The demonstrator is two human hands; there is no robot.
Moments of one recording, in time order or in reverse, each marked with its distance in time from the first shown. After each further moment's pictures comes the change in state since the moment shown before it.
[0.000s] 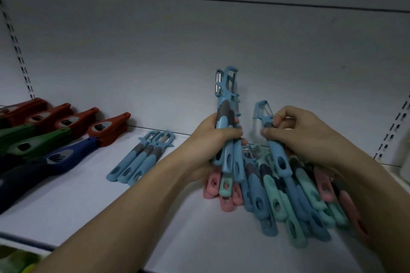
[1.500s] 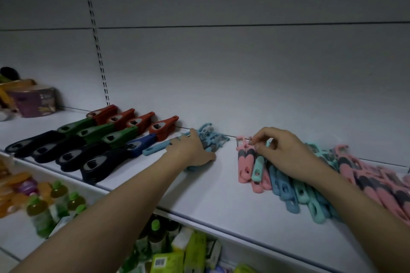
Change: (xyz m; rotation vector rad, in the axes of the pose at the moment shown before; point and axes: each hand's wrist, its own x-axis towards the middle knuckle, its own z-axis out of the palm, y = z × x) left_hand -0.037 0.008 -0.095 1.605 0.392 -0.426; right_hand -0.012 0.012 0.061 -0.209 -0.150 -0.423
